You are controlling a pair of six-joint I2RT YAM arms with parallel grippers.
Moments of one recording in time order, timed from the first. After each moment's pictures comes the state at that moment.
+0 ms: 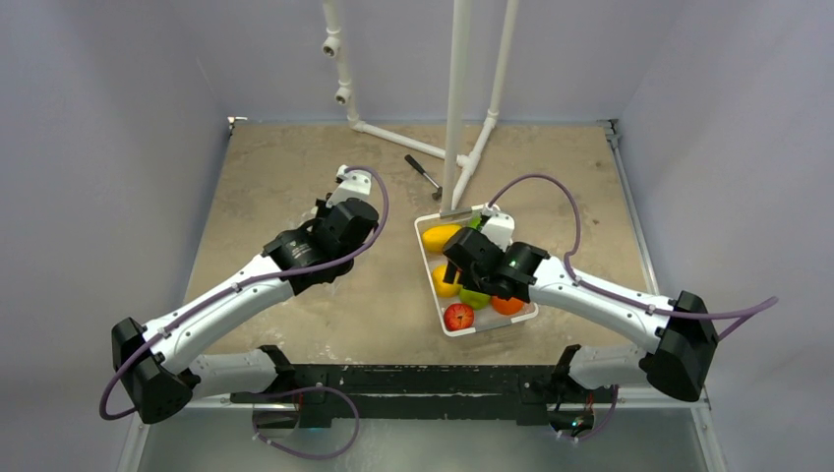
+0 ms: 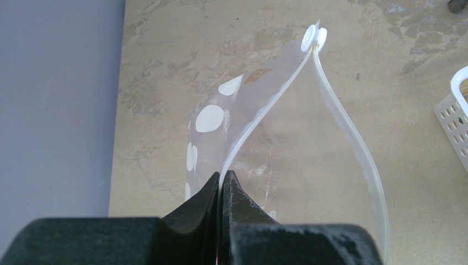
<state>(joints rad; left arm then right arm) -0.83 1.16 1.08 -0.70 -0.89 -0.20 0.95 1.28 1.01 -0.80 0.51 1.09</state>
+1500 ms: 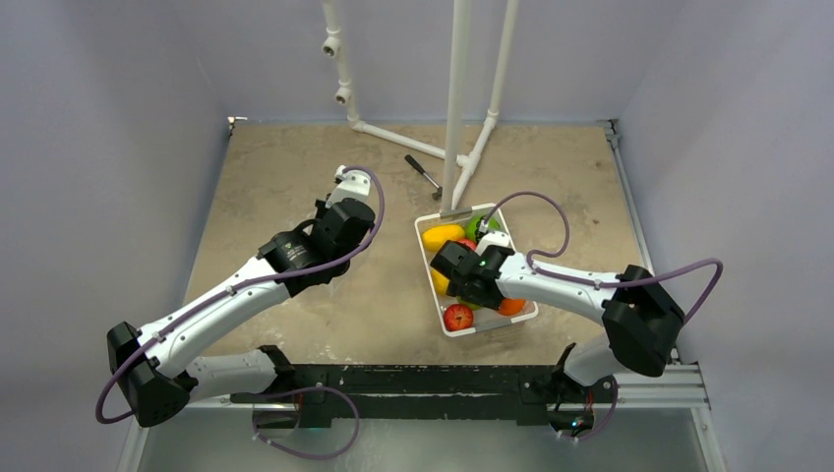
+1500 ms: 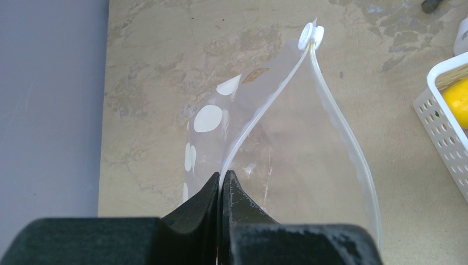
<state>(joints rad) -0.83 1.13 1.08 -0.70 -0.84 -0.20 0.94 1.48 0.93 -0.82 0.51 1.24</state>
